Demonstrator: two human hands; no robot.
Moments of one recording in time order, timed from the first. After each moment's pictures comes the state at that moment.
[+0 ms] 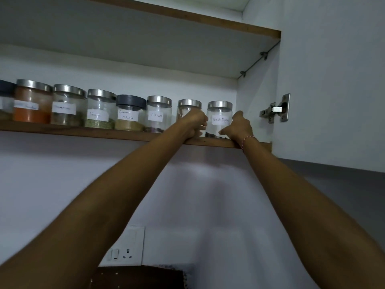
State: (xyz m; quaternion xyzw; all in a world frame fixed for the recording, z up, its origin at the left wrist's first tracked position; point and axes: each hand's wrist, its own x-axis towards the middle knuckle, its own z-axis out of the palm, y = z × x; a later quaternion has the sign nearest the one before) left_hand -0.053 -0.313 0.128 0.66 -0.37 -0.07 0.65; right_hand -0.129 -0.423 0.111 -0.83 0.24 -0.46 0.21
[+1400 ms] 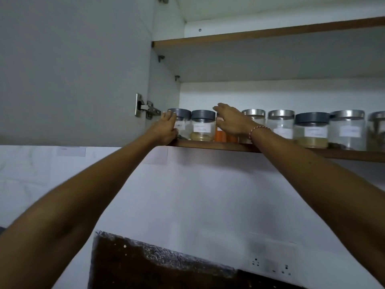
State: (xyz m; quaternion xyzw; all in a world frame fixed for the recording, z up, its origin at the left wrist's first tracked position) left_hand 0.188 0.219 0.104 0.90 -0.25 0.33 0.12; right_hand 0.095 0.019 0.142 -0.93 -0.09 -0.36 0.00
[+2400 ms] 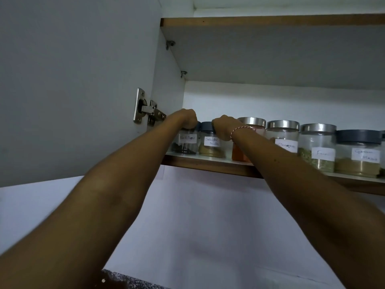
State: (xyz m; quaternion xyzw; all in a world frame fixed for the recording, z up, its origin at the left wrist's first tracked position) left_hand 0.295 0.171 0.187 0.93 -0.26 0.24 0.12; right_hand 0.247 0.043 0.176 -0.94 0.06 -0.29 -0.19
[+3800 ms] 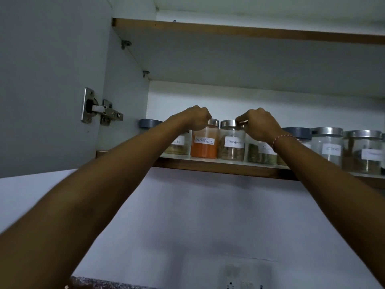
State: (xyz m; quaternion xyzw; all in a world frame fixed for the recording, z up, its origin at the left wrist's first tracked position) left_hand 0.207 0.082 0.189 0.84 -0.44 0.30 0.12; right_hand 0.116 -0.084 0.174 -0.89 0.07 -0.44 -0.11
